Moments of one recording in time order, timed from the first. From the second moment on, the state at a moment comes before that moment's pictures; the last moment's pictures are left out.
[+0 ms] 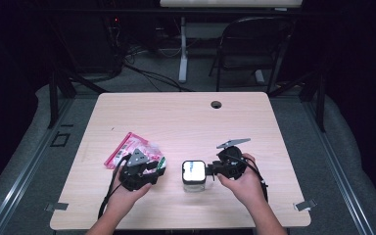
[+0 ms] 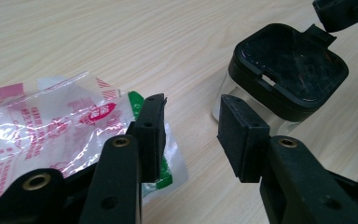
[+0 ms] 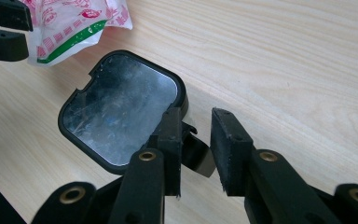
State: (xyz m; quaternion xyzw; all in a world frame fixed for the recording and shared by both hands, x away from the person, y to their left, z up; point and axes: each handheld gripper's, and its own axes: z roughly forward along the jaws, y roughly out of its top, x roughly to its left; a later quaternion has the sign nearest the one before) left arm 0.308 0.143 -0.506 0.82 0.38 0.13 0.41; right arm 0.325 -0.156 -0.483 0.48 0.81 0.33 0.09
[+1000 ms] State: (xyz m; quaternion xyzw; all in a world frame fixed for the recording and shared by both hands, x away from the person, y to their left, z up) left arm 0.307 0.117 -0.522 0.84 0.35 0.10 0.40; right arm 0.324 -0.154 -0.485 0.48 0.81 0.34 0.07
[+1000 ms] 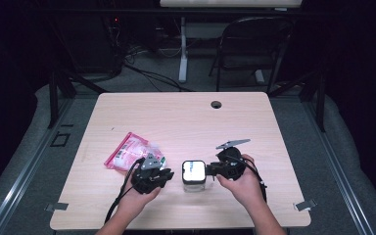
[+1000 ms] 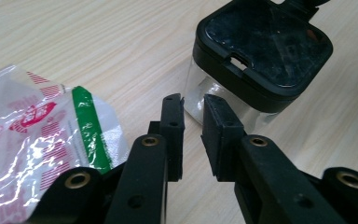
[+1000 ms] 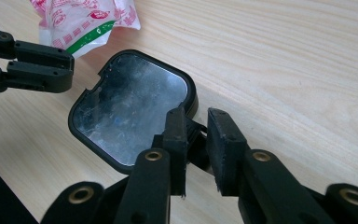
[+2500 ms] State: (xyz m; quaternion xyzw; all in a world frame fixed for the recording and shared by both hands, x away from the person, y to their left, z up) left arm 0.300 0.097 -0.526 0.85 0.32 0.07 0.40; right arm 0.322 -0.154 -0.485 0.48 0.80 0.34 0.07
